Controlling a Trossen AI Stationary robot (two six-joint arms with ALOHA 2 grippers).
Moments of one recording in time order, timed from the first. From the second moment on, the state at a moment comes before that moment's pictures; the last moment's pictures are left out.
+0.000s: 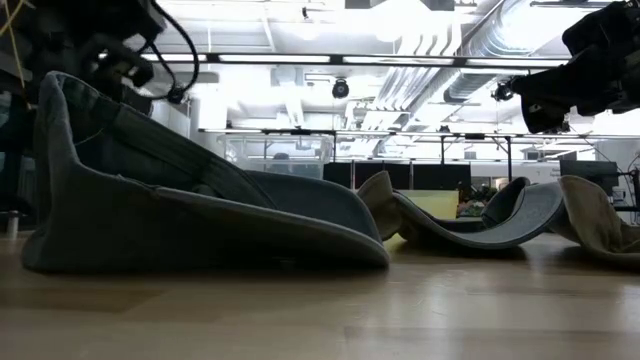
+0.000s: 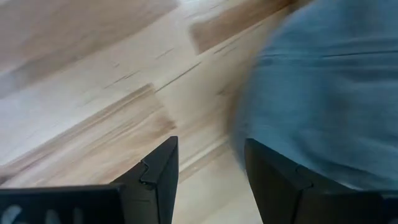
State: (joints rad) left arm -0.12 1.04 0.56 -0.62 0.24 -1.32; right arm 0.01 0.05 0.01 0.03 -0.06 0.06
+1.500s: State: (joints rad) left arm -0.13 1.75 1.26 -0.72 0.16 -1.21; right arm 0.01 0.05 0.01 0.03 -0.06 0.06
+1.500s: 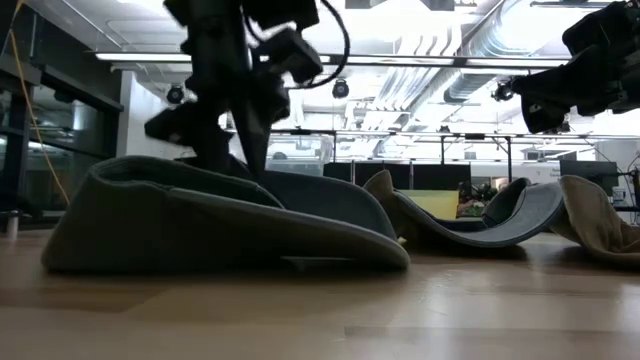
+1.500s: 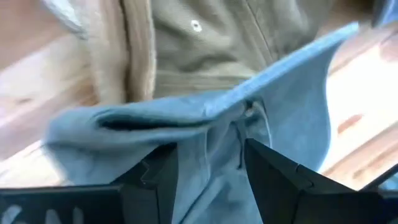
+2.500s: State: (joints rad) left arm -0.13 1.75 1.48 -1.01 0.13 0.38; right arm 0.01 0.05 0.01 0.03 -0.06 0.06
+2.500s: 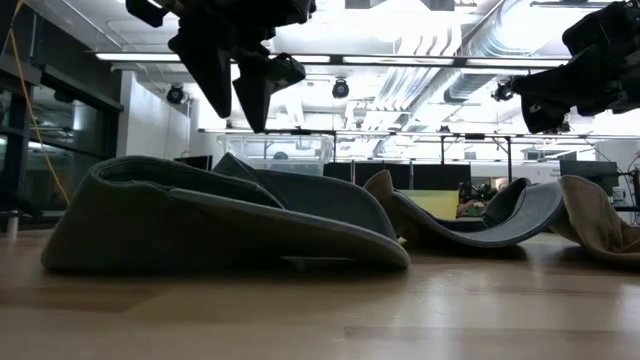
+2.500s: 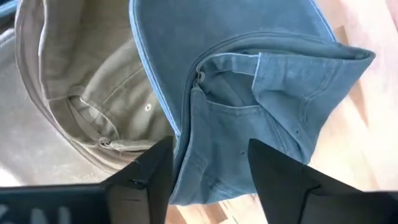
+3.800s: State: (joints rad) left arm -0.09 1.88 1.32 -0.76 0.15 0.46; right arm 0.01 0.05 0.01 0.03 -0.06 0.06
